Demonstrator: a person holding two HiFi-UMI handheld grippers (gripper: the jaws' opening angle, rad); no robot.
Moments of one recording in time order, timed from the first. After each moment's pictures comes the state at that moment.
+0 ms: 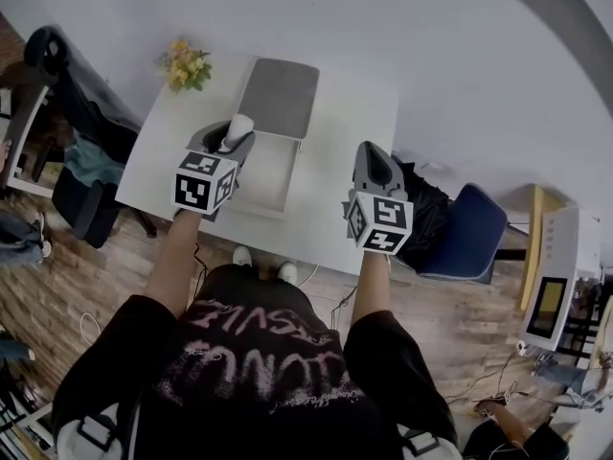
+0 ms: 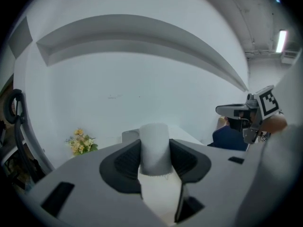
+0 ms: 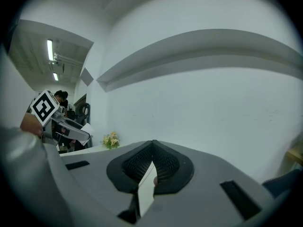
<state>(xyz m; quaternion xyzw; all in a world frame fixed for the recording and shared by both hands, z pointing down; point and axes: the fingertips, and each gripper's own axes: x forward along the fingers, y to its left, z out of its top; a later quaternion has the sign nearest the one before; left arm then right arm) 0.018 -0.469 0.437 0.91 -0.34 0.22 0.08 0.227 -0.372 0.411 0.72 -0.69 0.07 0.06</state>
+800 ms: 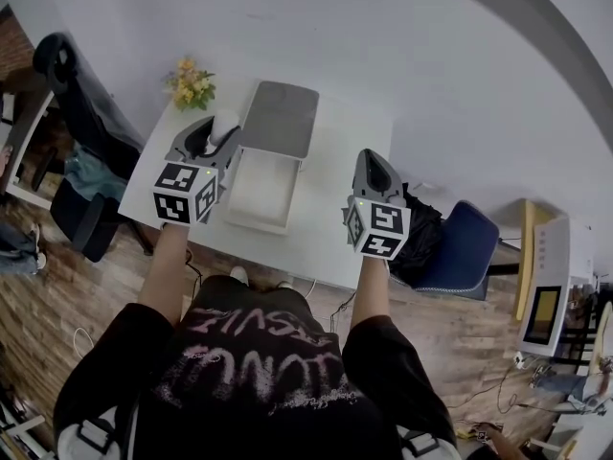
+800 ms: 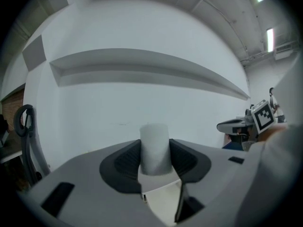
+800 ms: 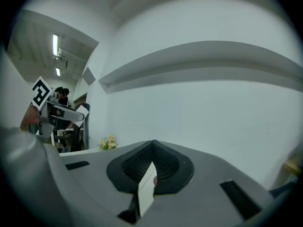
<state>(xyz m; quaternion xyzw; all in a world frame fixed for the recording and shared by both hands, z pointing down) -0.021 -0.476 0.350 0.92 -0.37 0.10 0.01 0.216 -0.377 0.377 0.73 -0.68 0.03 0.07</state>
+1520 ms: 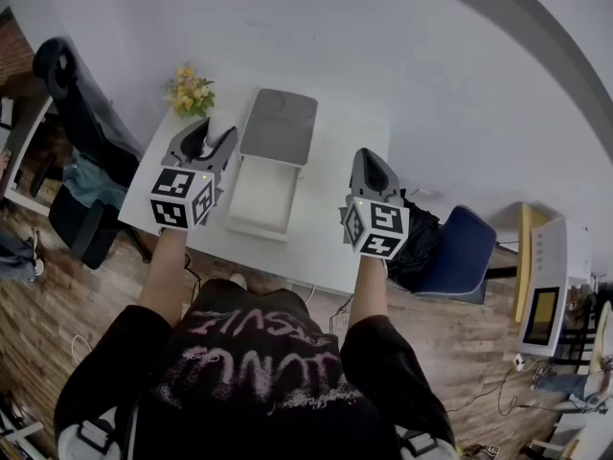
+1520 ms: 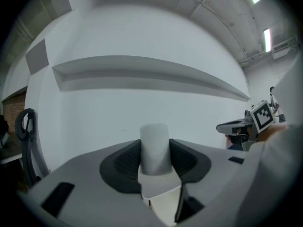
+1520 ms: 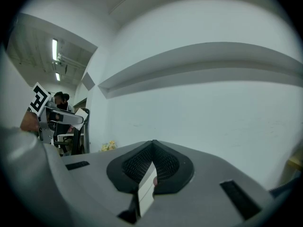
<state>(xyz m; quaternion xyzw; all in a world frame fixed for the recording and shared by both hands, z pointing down) -0.031 -0.482 0.335 0.92 -0.38 0.07 0.00 0.209 -0.387 0.362 0.72 -0.69 0.02 0.04</state>
